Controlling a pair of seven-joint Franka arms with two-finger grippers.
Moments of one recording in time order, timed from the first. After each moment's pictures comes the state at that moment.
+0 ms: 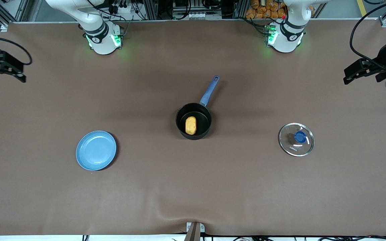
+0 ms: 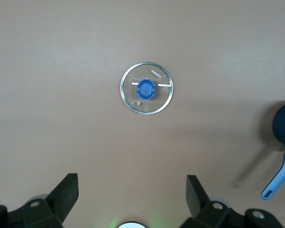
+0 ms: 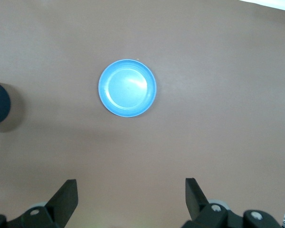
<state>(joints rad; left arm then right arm) 0.16 0.00 -0.25 -1.48 0.03 1.45 -0.14 0.12 0.09 -0.09 -1.26 -0.05 1.36 -0.17</state>
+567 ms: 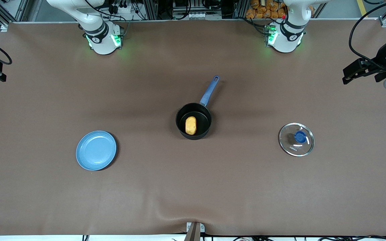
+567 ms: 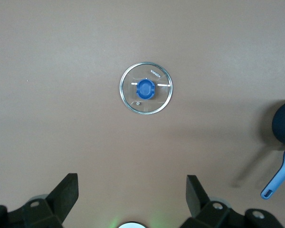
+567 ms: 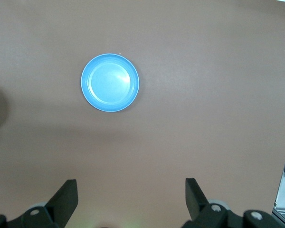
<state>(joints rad) 0.16 0.00 -0.25 -1.48 0.03 1.45 -0.14 0.04 0.09 -0.09 -1.26 -0.05 1.34 -0.21</state>
